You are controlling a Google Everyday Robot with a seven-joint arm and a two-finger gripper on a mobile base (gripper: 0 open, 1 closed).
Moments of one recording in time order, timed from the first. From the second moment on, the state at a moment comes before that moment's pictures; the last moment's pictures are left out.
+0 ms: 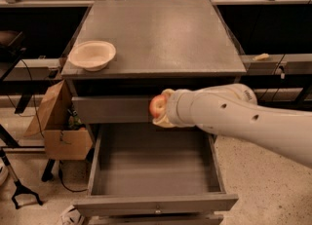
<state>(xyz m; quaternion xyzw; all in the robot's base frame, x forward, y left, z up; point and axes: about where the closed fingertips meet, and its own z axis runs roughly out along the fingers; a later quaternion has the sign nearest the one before) 0.573 -0.026 0.752 -0.59 0.69 -0.04 0.41</state>
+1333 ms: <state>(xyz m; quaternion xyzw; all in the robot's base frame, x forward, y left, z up) 0.670 -0.083 0.881 -0.52 0.67 -0.13 0.52</state>
